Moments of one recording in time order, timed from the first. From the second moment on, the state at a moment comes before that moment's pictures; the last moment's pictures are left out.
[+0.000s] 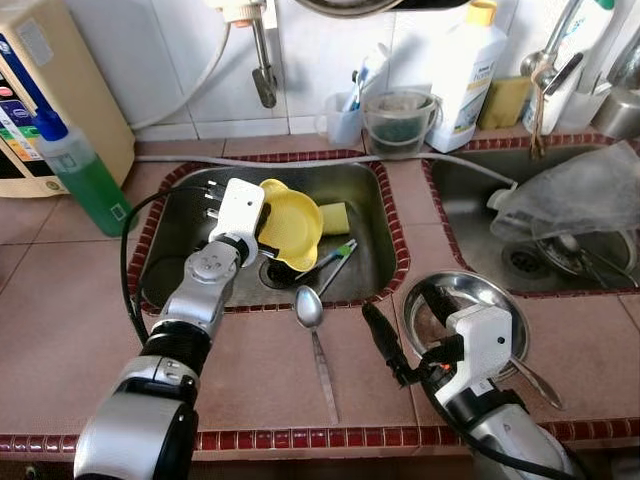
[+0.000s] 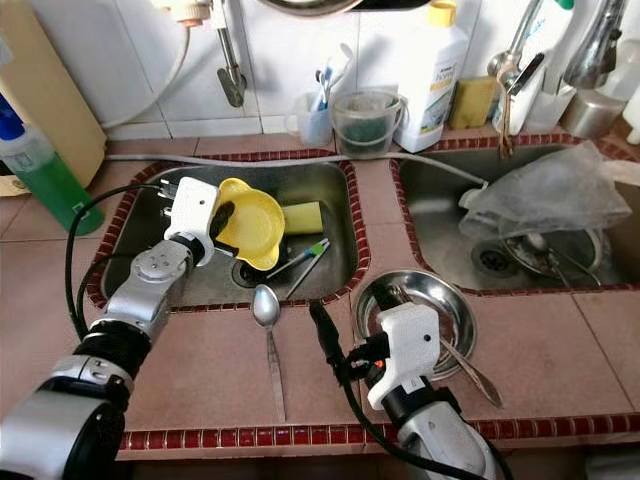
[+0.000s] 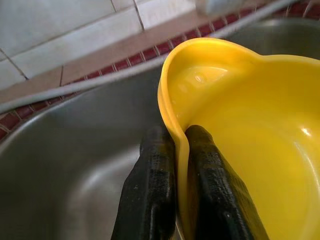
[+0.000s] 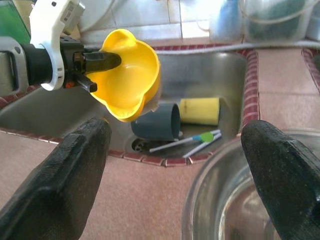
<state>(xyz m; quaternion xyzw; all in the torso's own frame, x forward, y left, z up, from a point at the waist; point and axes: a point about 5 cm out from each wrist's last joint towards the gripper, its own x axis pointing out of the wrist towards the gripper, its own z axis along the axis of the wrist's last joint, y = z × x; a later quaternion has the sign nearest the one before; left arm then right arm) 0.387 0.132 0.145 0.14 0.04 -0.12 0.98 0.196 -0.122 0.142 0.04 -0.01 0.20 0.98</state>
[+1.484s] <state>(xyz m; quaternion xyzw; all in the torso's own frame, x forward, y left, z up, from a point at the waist) 0.393 0.137 0.142 0.13 0.08 -0.13 0.98 0.209 -0.118 0.156 0.03 -0.03 0.21 0.98</state>
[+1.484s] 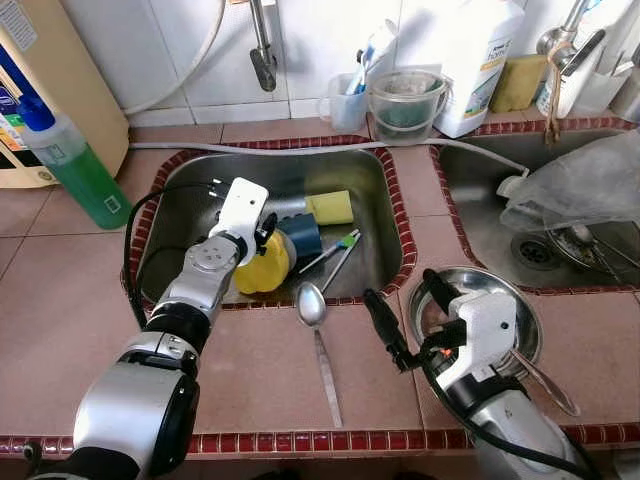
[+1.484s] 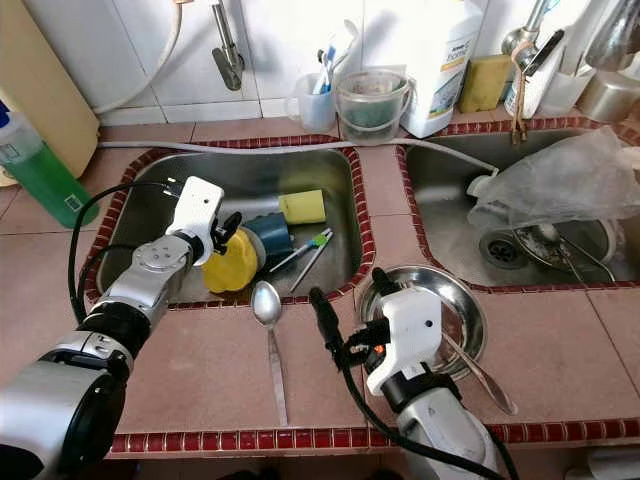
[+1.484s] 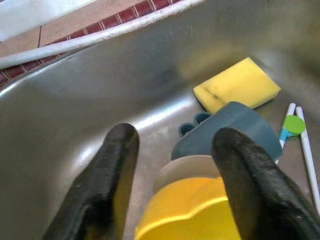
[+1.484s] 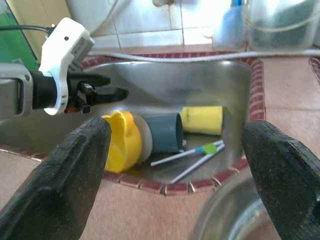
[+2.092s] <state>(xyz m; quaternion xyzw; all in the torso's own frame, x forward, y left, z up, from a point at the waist) 0.369 0.142 0.169 0.02 -0.07 -0.09 0.99 0.269 -0.123 0.168 0.01 -0.11 0.16 0.98</state>
